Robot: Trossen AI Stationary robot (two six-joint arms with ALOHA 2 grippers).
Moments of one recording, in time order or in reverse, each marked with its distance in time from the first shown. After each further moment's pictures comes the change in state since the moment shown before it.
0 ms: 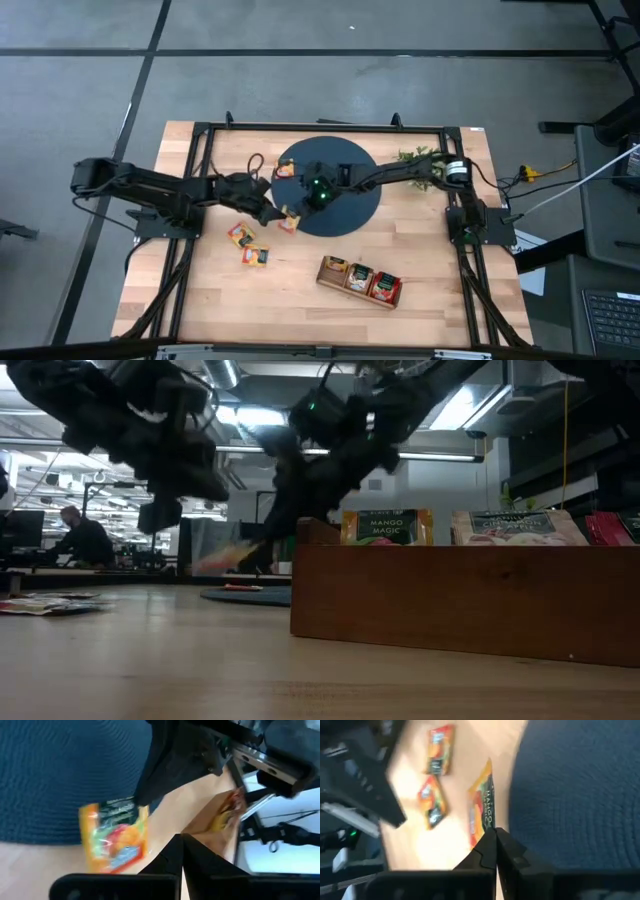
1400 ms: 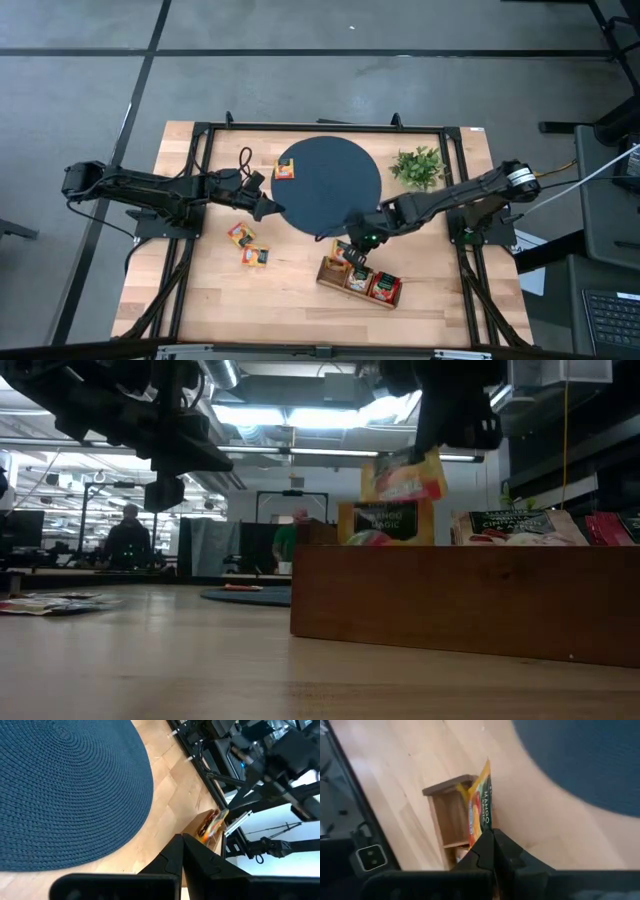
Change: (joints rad) left arm 0.000 -0.130 0.002 -0.004 -0.062 0.010; right arm 0.407 -0.461 -0.126 -0.608 0.359 0.107
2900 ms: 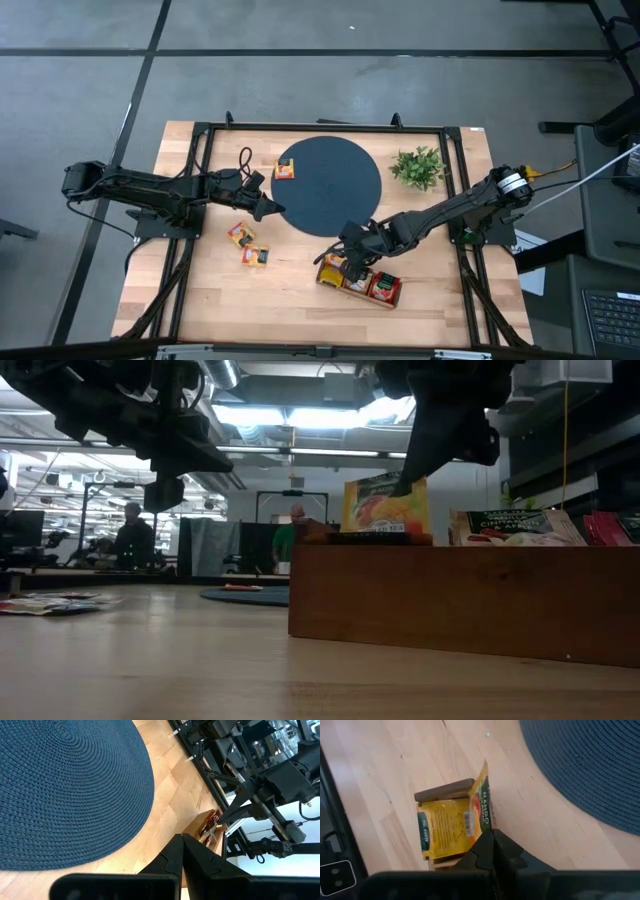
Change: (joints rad) left arm 0.000 0.000 0.000 -0.004 -0.003 0.000; right arm 0.101 0.081 -0.038 0.127 0.186 -0.008
